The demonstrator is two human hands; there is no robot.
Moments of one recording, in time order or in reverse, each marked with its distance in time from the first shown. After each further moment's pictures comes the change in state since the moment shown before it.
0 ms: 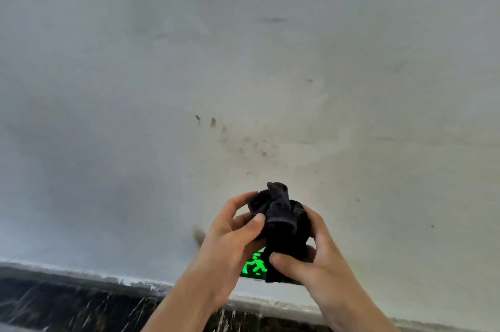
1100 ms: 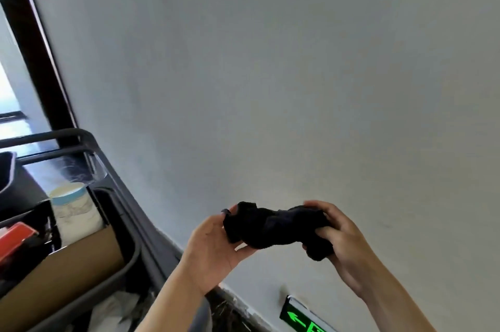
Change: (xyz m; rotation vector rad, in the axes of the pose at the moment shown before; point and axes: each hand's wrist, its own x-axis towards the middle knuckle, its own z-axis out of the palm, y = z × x) left_hand -0.187 0.382 -0.029 -0.570 0.327 0.126; right_hand 0.001 -0.413 0.143 0.044 -0.455 0.073
